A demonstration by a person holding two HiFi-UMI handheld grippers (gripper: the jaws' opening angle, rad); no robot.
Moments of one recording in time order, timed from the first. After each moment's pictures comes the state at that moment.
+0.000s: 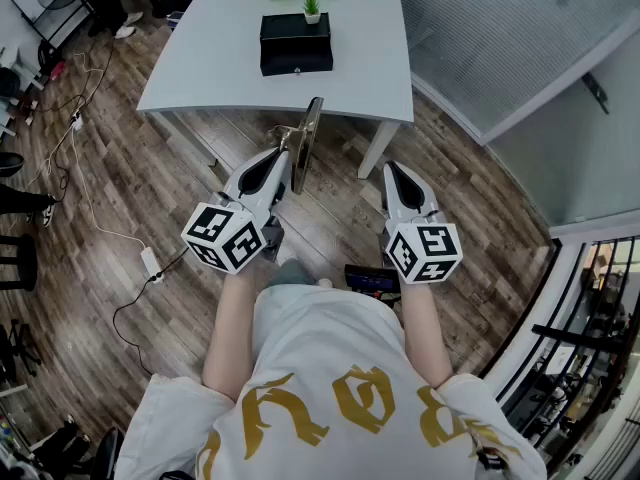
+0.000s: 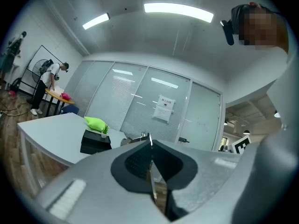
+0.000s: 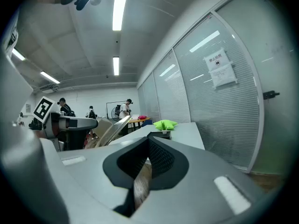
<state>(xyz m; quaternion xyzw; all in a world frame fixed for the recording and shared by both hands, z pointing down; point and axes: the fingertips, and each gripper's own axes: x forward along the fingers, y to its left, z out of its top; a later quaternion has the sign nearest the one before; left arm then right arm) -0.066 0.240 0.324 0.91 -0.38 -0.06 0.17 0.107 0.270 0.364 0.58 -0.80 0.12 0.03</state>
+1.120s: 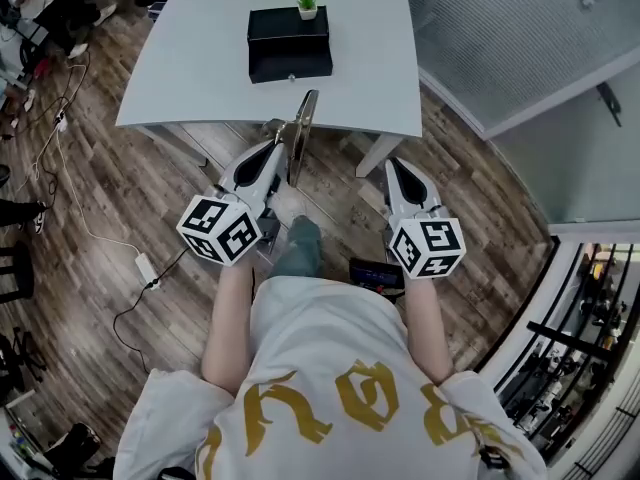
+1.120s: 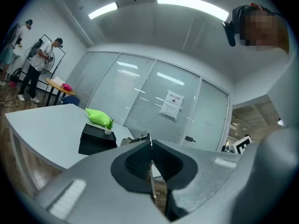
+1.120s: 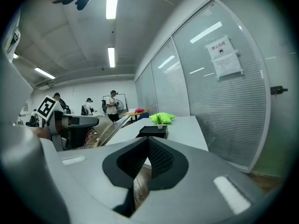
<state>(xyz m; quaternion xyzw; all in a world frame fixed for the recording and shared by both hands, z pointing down) -0.064 0.112 0.374 0.90 -0.38 -0.05 0.21 0.119 0.154 0.411 0.58 -0.80 0.15 0.07</state>
